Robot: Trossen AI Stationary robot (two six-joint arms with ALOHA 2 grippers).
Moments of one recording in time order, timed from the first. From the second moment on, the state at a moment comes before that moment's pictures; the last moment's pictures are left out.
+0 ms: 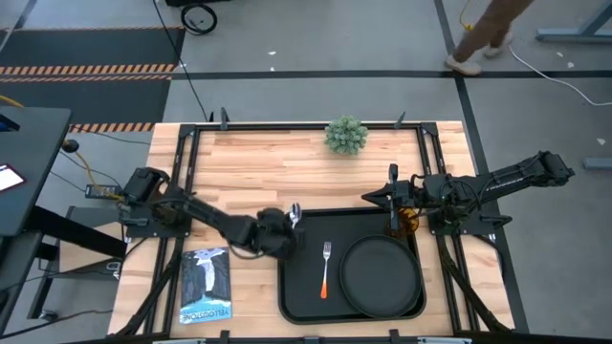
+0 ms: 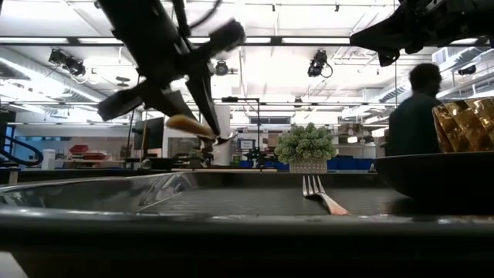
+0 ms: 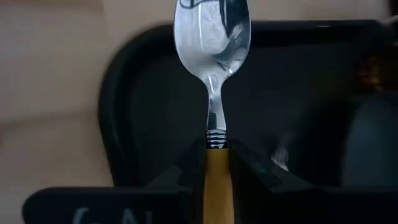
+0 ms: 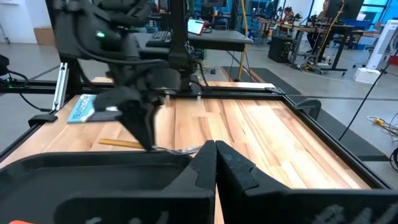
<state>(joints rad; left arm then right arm) -0.36 1.77 1.12 -0.44 -0.51 -1.70 0.18 0.69 0.33 0.25 0.26 -0.04</state>
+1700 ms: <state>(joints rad) -0.55 2.16 1.54 -0.55 -0.61 -2.08 0.18 0.69 0.33 0.27 0.21 -0.06</state>
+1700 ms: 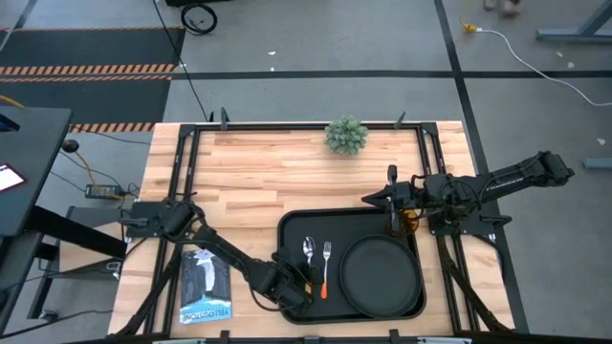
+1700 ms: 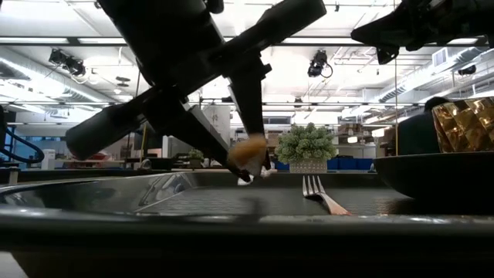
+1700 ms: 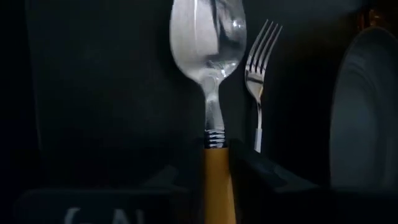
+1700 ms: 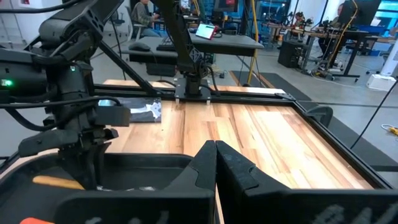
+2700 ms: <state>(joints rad) -0.52 2.16 1.59 -0.55 -0.63 -1.37 0.18 0.69 0.33 0.27 0.21 -0.06</state>
